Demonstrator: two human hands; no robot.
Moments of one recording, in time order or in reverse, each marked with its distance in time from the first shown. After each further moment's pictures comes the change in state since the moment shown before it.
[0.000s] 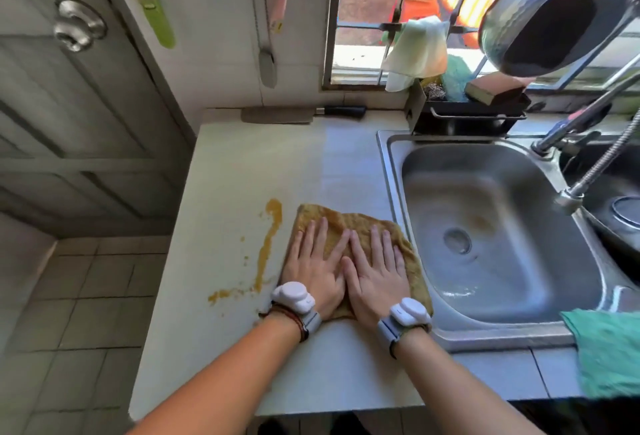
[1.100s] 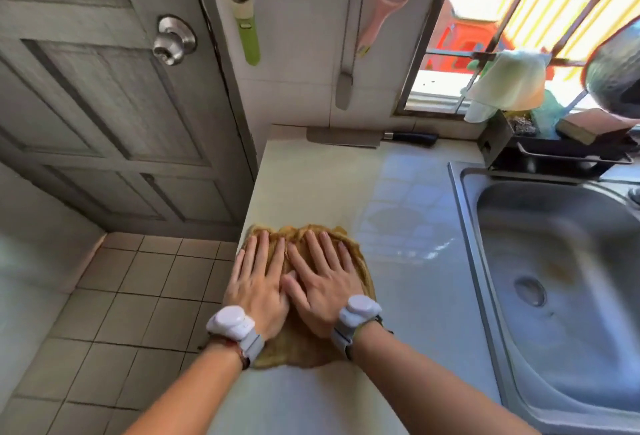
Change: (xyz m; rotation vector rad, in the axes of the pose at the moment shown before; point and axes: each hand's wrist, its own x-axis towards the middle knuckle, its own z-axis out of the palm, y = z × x) left_hand -0.030 -0.176 -0.029 0.087 0.078 -0.290; right_hand 0.053 -0.166 0.031 0.037 -0.023 -0.483
